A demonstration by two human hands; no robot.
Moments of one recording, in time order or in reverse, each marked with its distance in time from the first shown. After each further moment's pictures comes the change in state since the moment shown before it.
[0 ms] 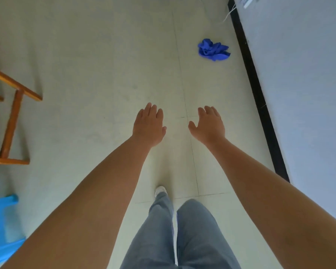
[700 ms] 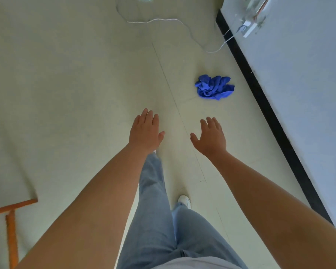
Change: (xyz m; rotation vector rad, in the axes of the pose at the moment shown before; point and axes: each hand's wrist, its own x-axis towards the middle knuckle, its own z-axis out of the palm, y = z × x) left_hand 0.540 -0.150 -0.213 0.140 -0.099 0.167; right_hand 0.523 -0.079 -0.139 0.118 -0.035 0.195
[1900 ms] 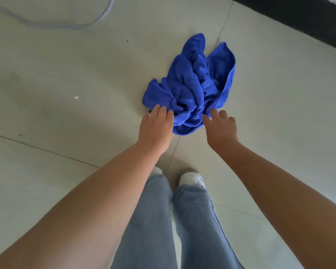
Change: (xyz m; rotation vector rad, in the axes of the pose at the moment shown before) left_hand 0.800 0.149 0.196 0.416 -0.133 0.901; right_hand 0.660 0.245 0.199 0.123 -0.256 0.682
